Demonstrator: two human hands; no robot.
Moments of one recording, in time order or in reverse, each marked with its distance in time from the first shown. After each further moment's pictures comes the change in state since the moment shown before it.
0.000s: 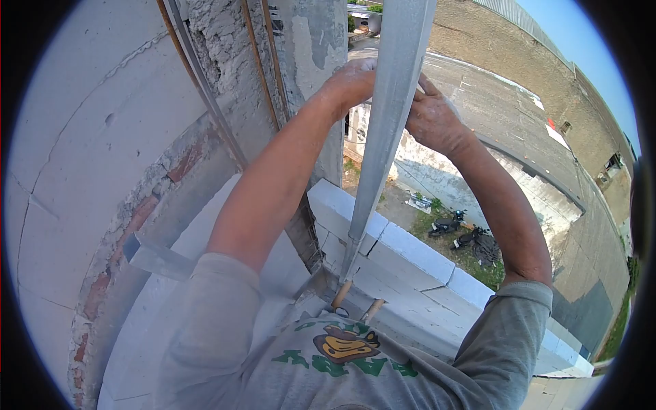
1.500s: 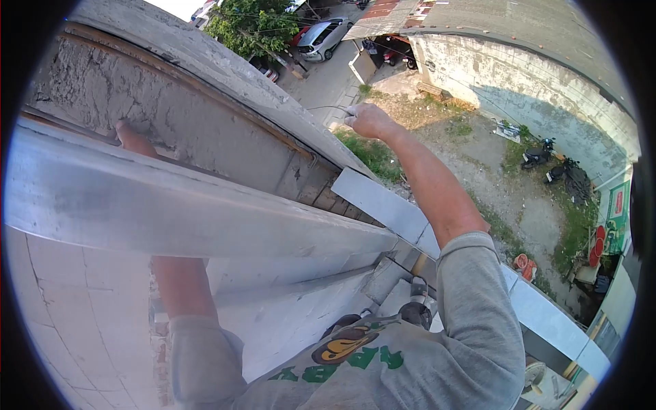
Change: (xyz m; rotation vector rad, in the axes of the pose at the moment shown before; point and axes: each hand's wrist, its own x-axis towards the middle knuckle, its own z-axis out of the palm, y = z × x) left_hand -0.004 -0.025 -0.151 0.989 1.345 0.257; right_hand -0.019 -0.143 0.311 1.387 -0.471 0.867
